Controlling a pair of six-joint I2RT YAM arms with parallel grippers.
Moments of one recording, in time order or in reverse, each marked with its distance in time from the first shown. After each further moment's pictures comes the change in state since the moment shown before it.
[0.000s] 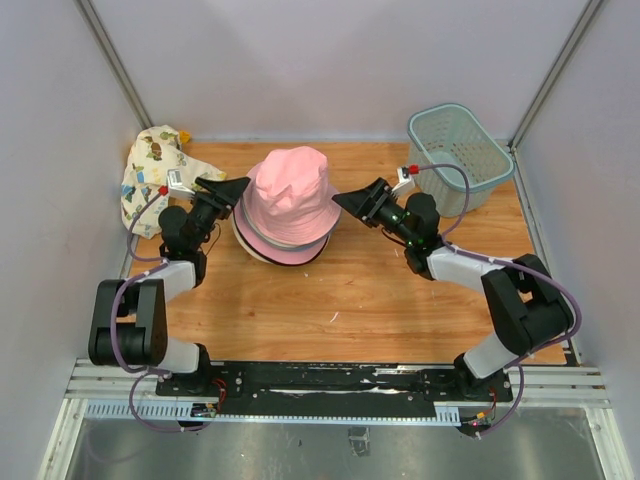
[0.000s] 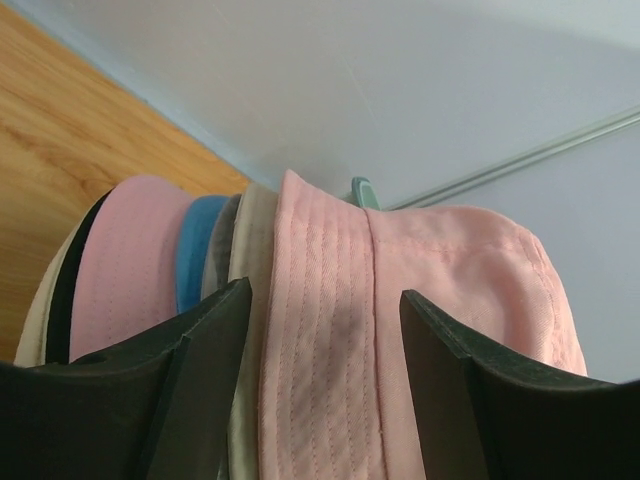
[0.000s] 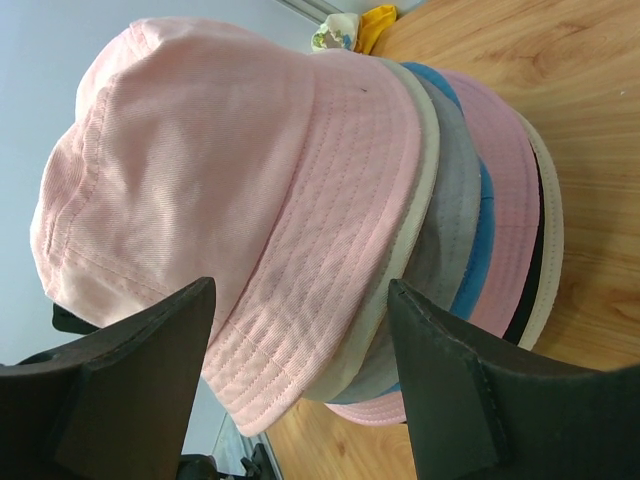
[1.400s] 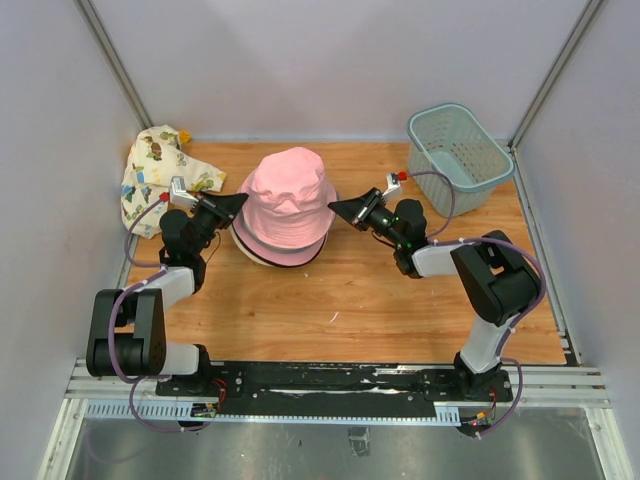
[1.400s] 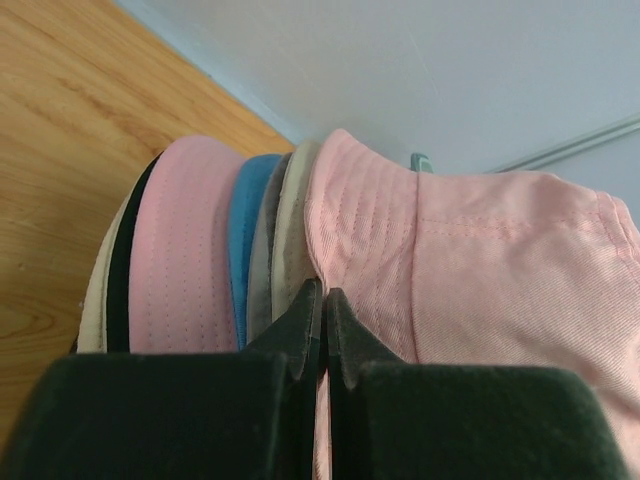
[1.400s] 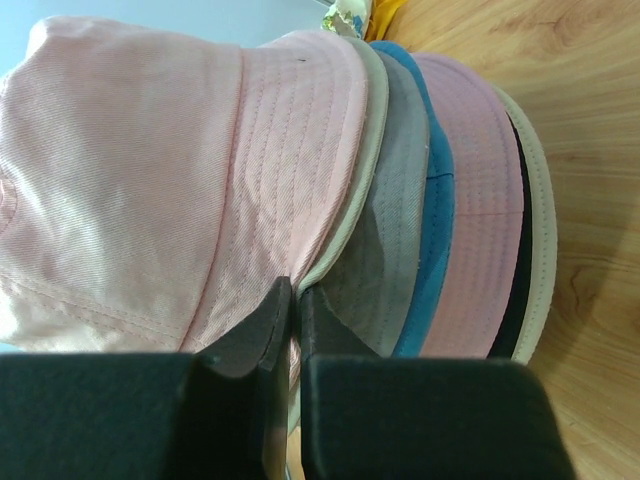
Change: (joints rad) left arm 0.004 -0.039 -0.038 -0.129 -0.014 0.129; right arm 0.011 0.216 0.011 0.225 -0.023 0.096
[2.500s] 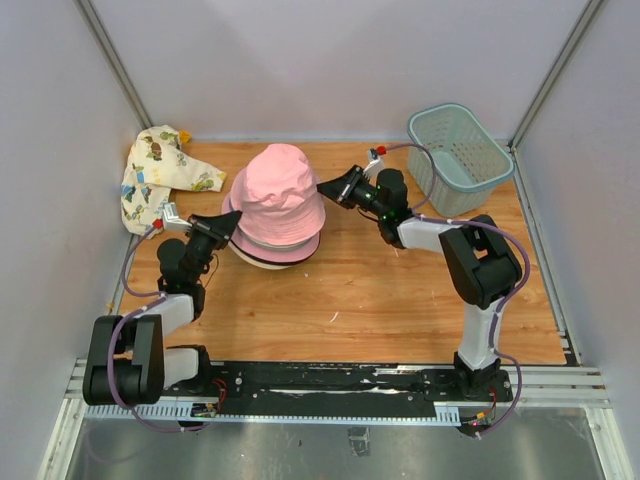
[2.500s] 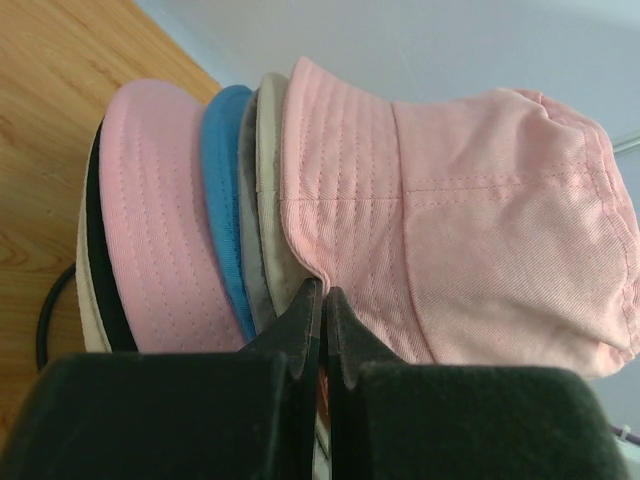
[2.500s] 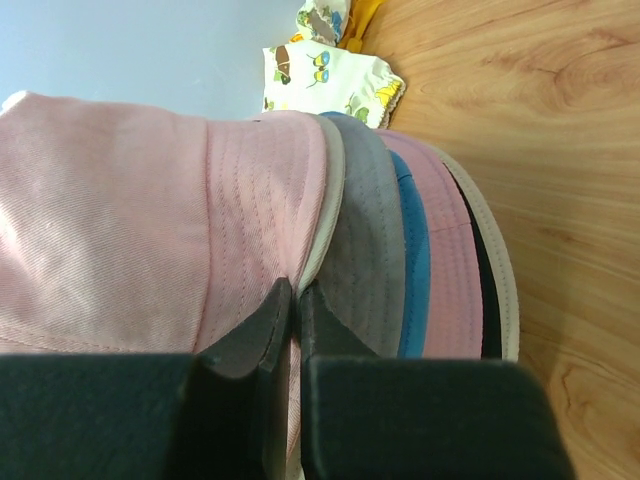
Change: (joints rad) left arm 0.003 -0.127 -0.219 0.126 -0.053 -0.057; right arm 0.000 0.154 0.326 -0.238 -0.045 -0.096
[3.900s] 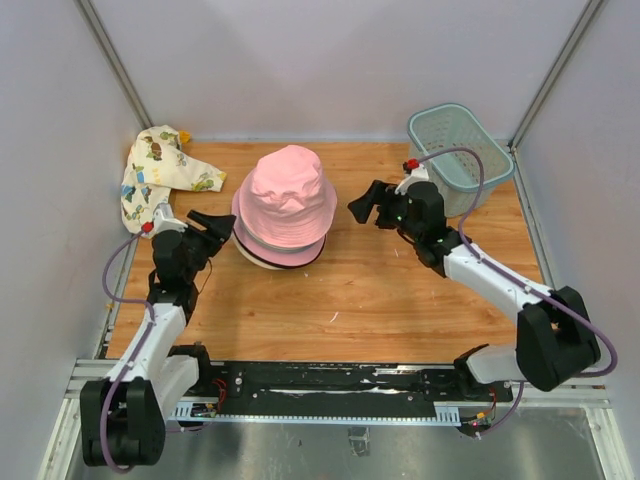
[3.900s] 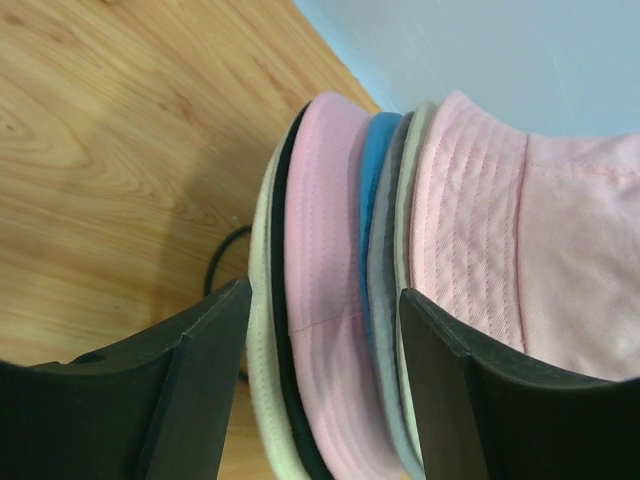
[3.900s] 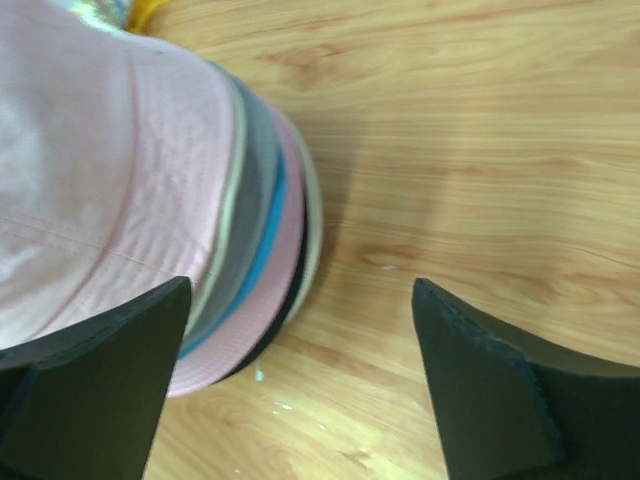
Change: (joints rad) left arm -0.004 -0.309 0.113 -0.664 -0.173 0.161; right arm 0.000 -0.546 -0.230 -0.563 0.305 -0.446
